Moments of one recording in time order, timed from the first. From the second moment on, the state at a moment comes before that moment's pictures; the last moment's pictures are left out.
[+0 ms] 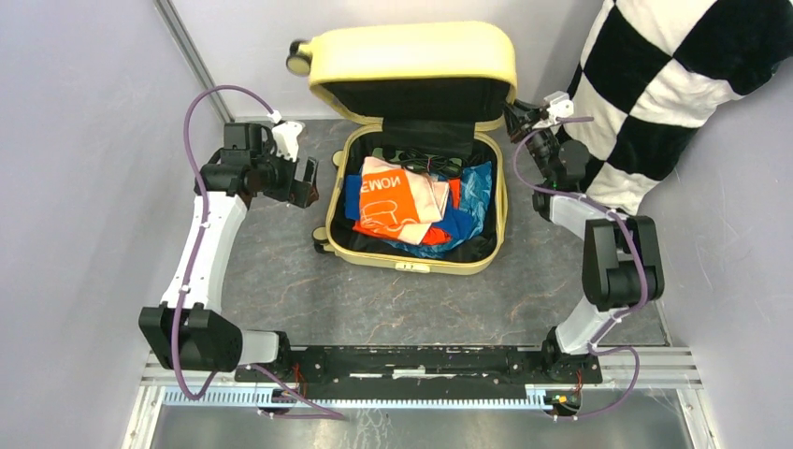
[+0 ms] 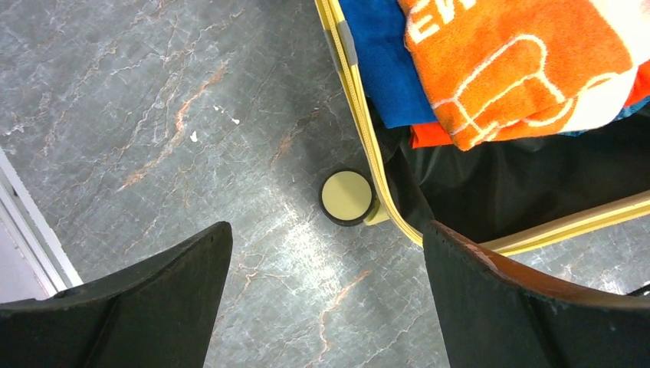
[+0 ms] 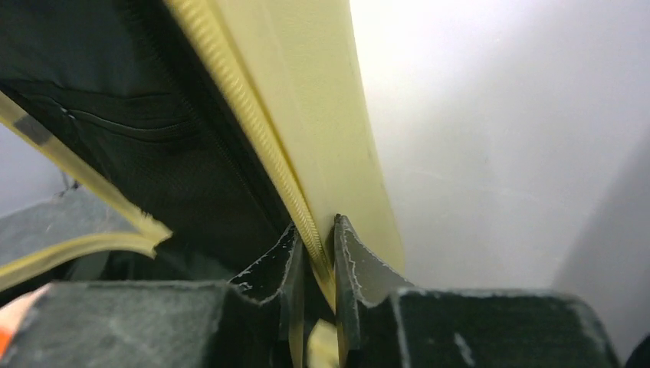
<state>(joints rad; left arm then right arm) -0.04 1.34 1.35 -0.85 0.30 0.28 0.06 1.75 1.02 1.22 -0.41 0.08</state>
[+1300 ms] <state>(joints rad) -0.04 1.48 1.51 -0.79 -0.09 0.23 0.09 1.42 0.55 0.32 -0.05 0.37</state>
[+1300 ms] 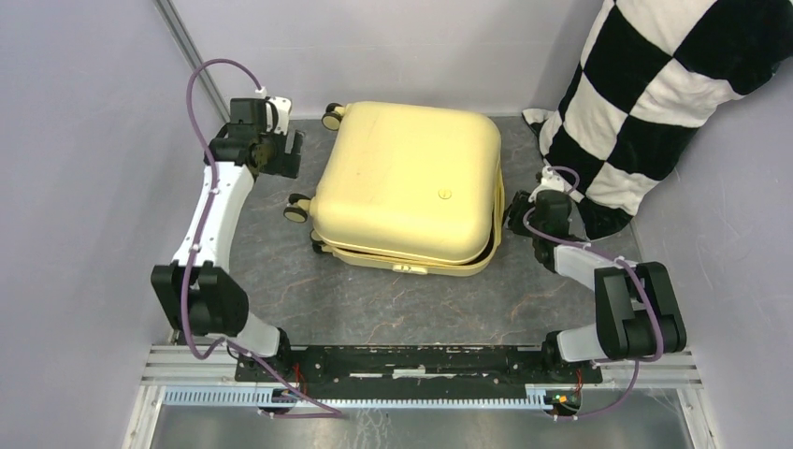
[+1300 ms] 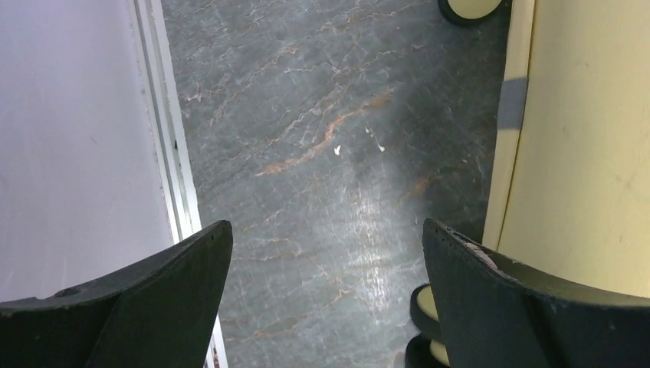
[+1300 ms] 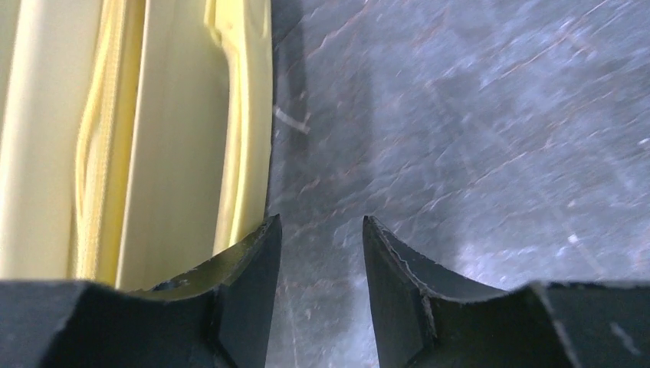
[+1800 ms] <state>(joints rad) -0.01 1.76 1.79 -0.80 0.03 0.23 0.78 1.29 0.28 0.48 -0.16 0.42</state>
